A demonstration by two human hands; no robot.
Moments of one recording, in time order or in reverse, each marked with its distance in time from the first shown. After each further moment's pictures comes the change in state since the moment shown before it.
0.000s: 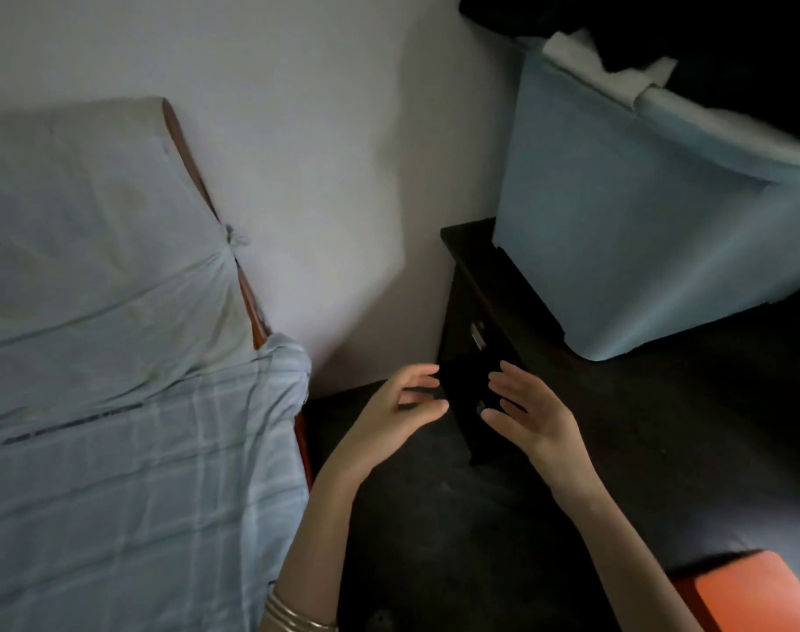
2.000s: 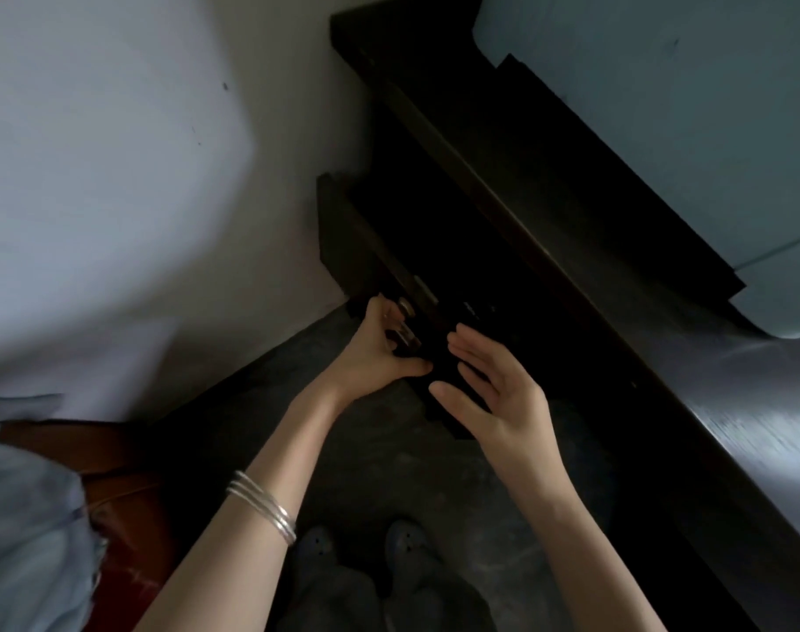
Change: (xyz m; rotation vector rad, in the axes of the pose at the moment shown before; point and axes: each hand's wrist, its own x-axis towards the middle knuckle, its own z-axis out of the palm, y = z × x) left_hand 0.405 -0.263 0.015 0.006 -0.408 -0.106; right_hand 0.255 0.242 0.066 -0.020 0.367 0.157
